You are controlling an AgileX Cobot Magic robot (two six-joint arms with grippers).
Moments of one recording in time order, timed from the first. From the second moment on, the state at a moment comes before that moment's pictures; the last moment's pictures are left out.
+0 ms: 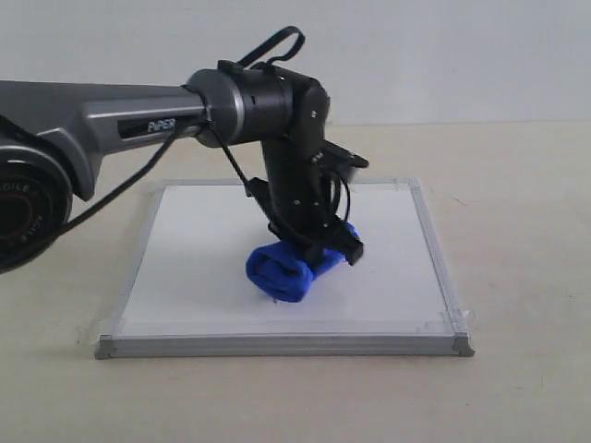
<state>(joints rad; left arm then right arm) -0.67 2.42 -1.98 -0.02 1.11 0.09 0.09 0.06 0.00 0.03 0.33 0.07</state>
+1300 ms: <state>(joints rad) -0.82 2.59 -2.36 -0.10 1.21 -0.05 0.09 0.06 0.00 0.03 0.33 0.07</state>
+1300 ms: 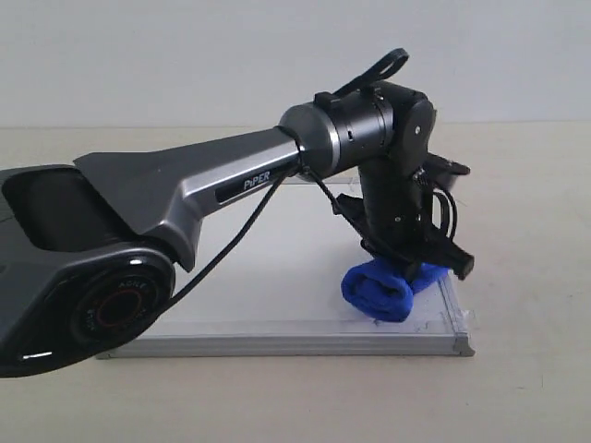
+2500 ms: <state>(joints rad) -0.79 2.70 -2.48 -0.34 0.66 -0.60 0.09 0.06 0.00 0.03 0.33 0.07</state>
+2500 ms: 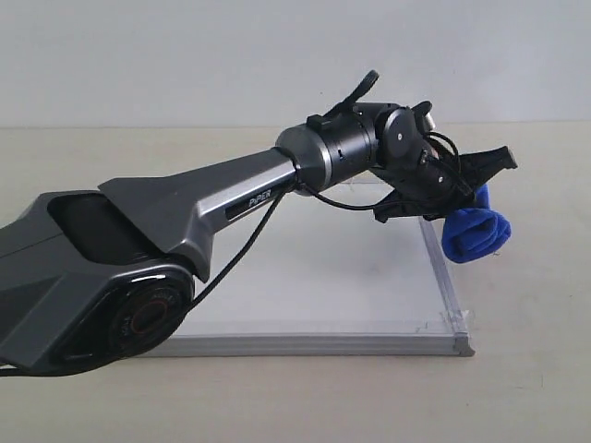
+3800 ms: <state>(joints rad) -0.83 2.74 -2.48 -0.12 0.65 -0.78 0.09 0.06 0.00 0.03 0.33 0.07</state>
